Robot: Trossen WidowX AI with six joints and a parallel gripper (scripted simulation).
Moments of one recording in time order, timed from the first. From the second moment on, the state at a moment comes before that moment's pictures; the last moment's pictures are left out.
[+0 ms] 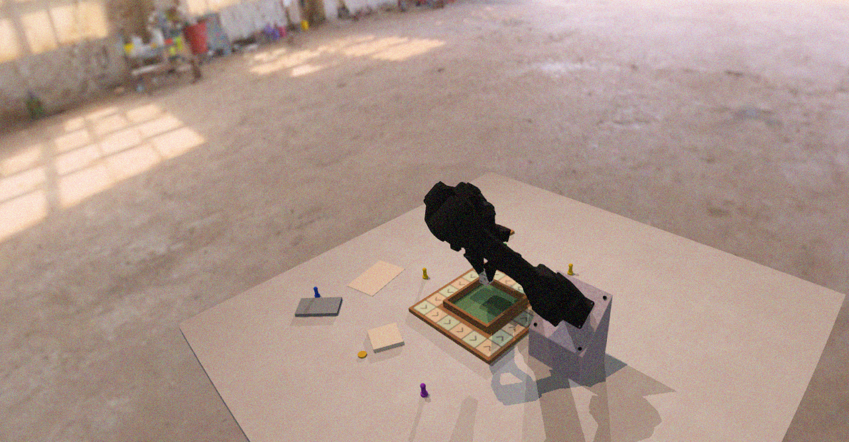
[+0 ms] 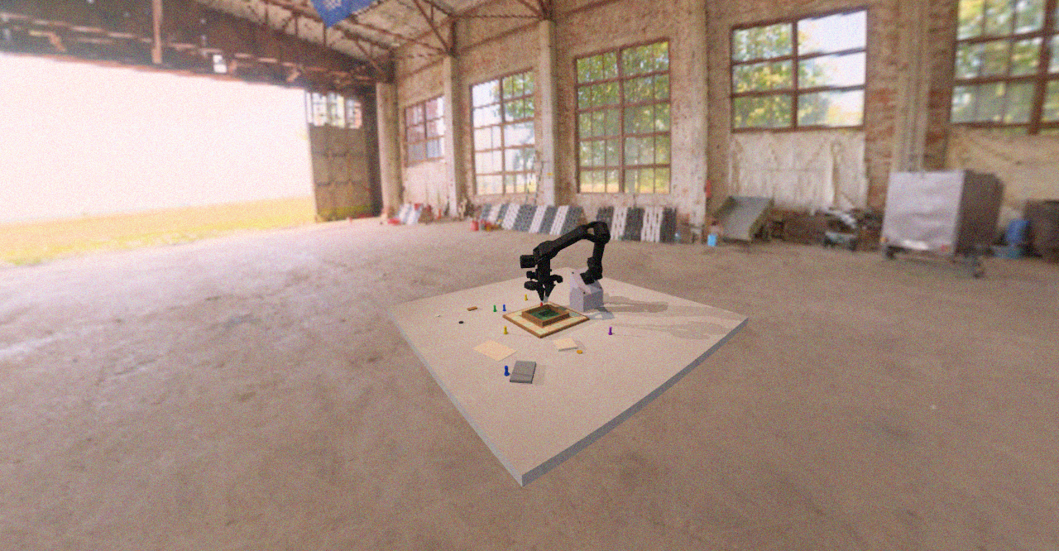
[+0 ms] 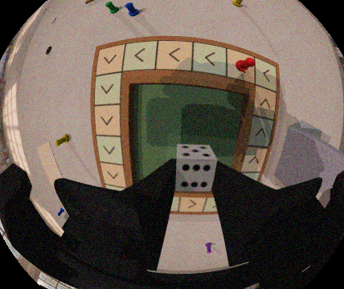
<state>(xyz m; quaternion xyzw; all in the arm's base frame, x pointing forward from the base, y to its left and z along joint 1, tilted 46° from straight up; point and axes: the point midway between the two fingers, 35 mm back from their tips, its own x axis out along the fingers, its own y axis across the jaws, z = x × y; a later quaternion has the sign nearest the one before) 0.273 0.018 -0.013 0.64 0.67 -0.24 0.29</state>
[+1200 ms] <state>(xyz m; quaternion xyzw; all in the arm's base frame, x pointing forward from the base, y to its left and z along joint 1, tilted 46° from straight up) 0.260 0.031 -0.024 0.48 0.51 -0.49 0.51</state>
